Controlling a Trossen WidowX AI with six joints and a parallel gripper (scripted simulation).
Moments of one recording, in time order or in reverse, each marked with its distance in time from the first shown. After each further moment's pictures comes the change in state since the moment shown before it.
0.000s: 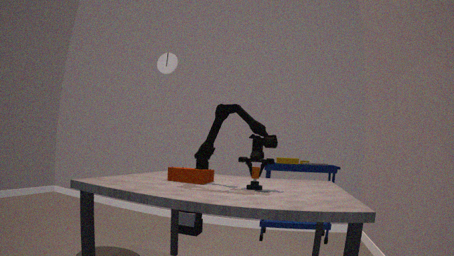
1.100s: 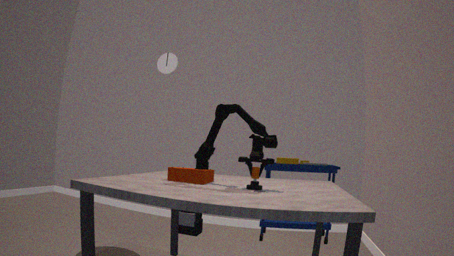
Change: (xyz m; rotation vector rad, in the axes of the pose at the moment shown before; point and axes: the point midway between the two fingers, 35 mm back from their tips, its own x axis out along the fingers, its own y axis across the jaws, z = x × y) arm -0.001 0.000 0.000 0.040 0.000 0.000
